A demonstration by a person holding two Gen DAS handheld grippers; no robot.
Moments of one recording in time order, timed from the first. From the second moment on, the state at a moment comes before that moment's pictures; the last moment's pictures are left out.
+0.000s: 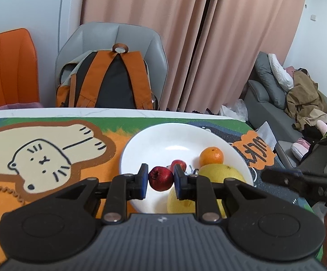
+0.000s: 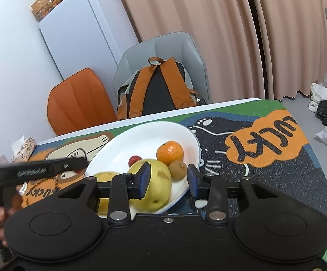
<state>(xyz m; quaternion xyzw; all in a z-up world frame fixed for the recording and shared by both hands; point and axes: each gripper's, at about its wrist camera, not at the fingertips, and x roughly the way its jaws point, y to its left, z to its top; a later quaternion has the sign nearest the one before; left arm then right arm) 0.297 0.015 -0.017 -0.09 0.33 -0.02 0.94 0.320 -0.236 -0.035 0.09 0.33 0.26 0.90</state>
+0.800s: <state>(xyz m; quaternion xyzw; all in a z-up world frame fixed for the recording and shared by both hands) 0.249 0.013 -0.004 -0.11 0.33 -0.02 0.94 0.255 -0.246 -0.018 0.10 0.32 0.26 0.91</state>
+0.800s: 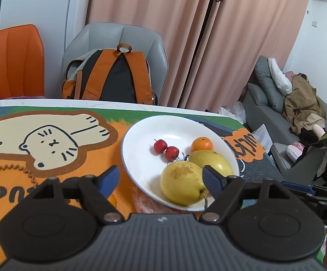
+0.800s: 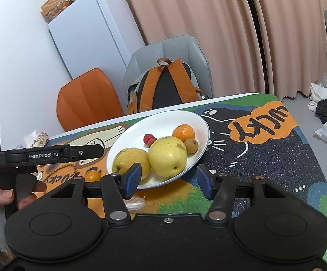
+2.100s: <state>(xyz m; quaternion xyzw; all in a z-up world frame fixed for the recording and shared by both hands) 0.135 0.011 -0.006 -0.09 0.32 -0.03 0.94 0.153 -0.246 -0.005 0.08 0.30 0.28 0.91</state>
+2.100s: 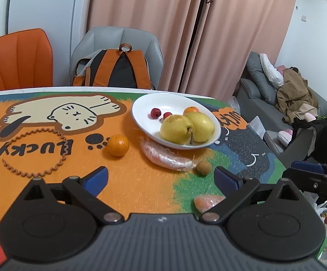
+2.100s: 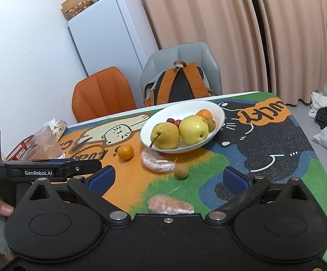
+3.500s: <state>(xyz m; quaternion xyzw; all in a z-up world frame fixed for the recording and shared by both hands) 0.128 0.047 -0.048 -0.10 0.34 -0.01 0.93 0.180 -0.189 -0.081 -0.02 0.35 0.29 0.89</state>
